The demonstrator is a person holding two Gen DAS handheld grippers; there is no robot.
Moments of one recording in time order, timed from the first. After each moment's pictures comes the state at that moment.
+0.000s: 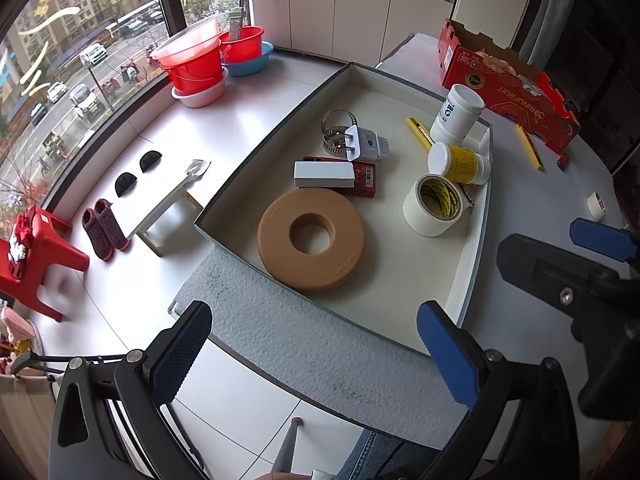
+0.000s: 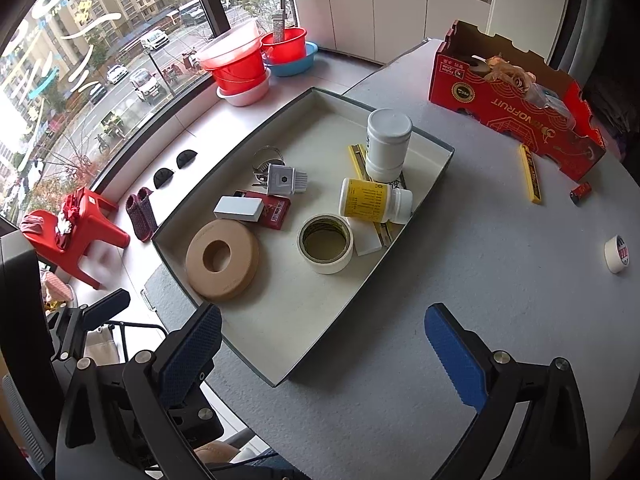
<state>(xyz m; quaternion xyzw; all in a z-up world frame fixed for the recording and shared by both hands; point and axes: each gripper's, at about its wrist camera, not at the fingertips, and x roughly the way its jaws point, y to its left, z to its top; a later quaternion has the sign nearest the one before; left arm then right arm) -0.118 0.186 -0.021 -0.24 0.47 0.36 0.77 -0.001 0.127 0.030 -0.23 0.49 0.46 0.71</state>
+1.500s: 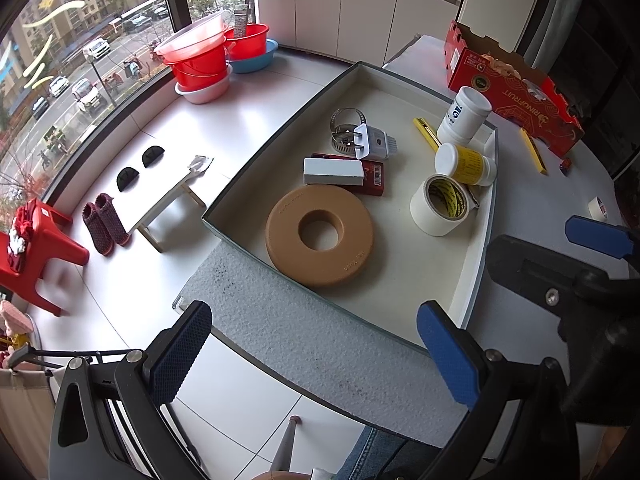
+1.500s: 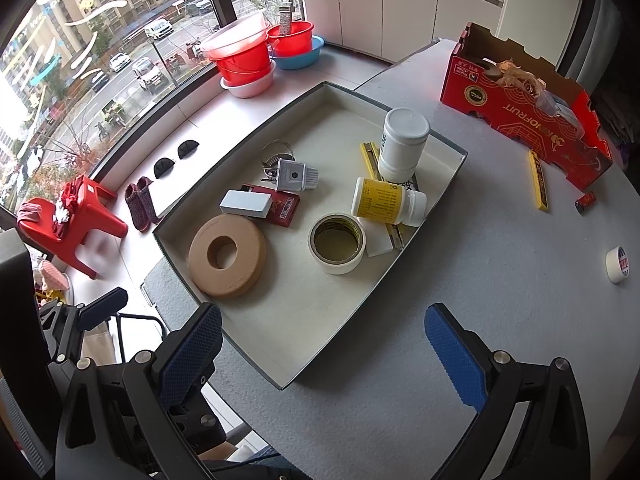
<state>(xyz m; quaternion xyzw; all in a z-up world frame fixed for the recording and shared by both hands) -0.125 0.190 -0.021 -0.25 0.47 0.36 0.77 -0.008 0.139 0.028 -0.25 0.49 0.46 0.70</state>
